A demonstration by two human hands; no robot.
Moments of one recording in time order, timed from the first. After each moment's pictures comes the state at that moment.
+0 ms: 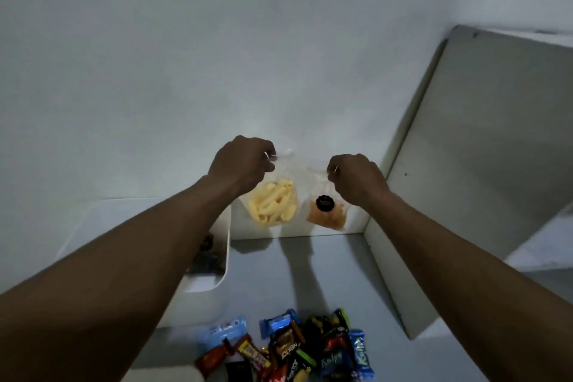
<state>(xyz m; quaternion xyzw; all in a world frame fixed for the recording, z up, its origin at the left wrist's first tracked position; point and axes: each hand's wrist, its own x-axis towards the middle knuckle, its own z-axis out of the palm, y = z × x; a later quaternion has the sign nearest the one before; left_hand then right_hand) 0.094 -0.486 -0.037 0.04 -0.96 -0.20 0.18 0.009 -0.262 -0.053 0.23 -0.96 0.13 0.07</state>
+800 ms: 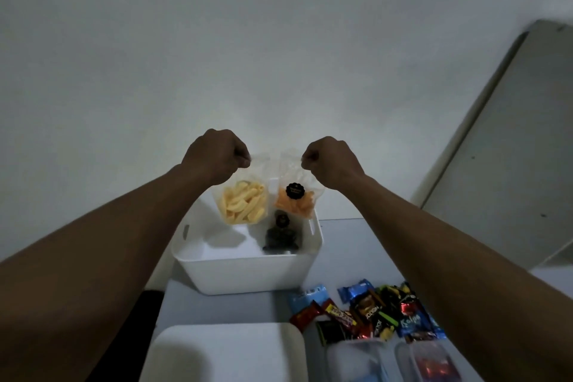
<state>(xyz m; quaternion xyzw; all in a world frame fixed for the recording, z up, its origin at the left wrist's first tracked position) 0.236 -0.680 -0.027 0.13 -0.96 -0.20 0.13 0.140 -0.461 -0.040 0.26 -0.93 0.27 0.02</state>
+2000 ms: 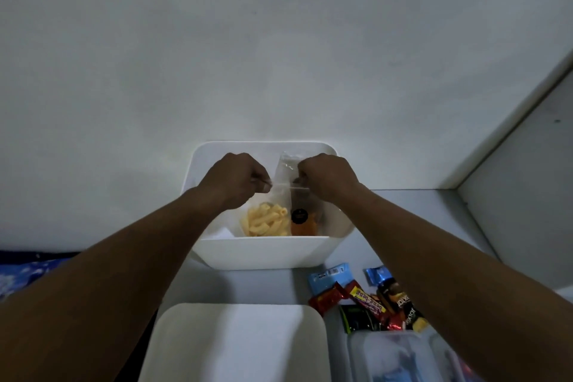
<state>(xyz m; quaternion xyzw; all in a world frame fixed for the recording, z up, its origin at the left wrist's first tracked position) 0.228 -0.695 -0.158 0.10 -0.95 -0.29 0.02 0.111 -0.518 -0.183 0.38 -0.92 -0.03 0.04</state>
